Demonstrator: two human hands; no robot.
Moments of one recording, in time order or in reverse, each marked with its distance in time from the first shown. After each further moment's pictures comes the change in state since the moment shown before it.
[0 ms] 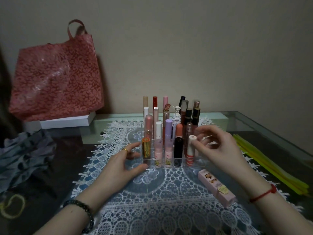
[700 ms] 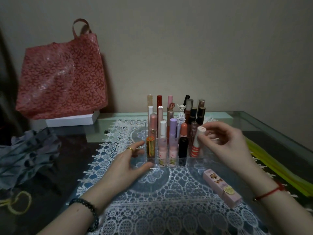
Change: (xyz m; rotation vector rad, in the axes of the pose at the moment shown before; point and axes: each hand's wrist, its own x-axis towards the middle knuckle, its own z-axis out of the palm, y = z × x) left_hand -0.001 -0.001 0.002 0.022 0.010 -0.020; right_hand 0.008 0.001 -0.002 0.115 0.026 -0.089
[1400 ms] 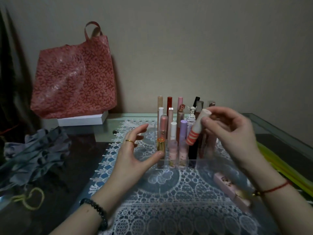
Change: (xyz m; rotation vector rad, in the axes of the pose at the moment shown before) left_hand -0.007 0.024 -0.010 -0.180 0.242 0.203; right_hand 0.011 -0.040 0.018 0.283 0.022 -0.007
